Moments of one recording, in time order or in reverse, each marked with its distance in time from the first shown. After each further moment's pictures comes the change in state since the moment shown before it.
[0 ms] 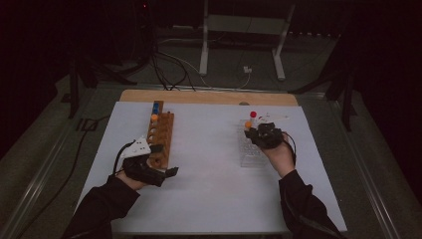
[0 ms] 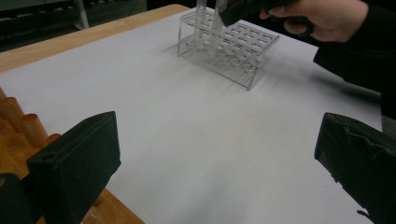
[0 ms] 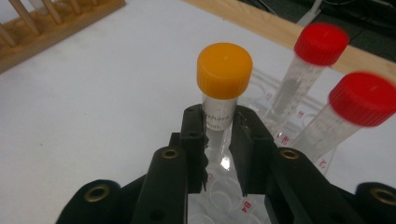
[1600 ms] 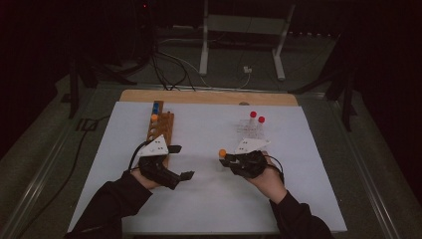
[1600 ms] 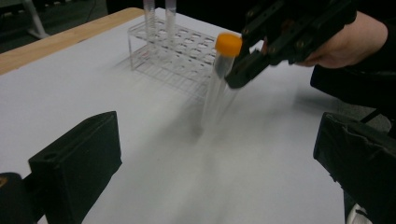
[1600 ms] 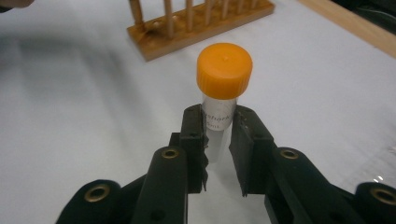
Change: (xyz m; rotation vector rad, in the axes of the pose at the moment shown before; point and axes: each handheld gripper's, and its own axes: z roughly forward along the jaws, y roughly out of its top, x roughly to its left) left arm -0.027 0.028 0.027 0.022 -0.126 0.072; right arm 0.102 -0.009 -0.033 -0.010 0.291 -0.216
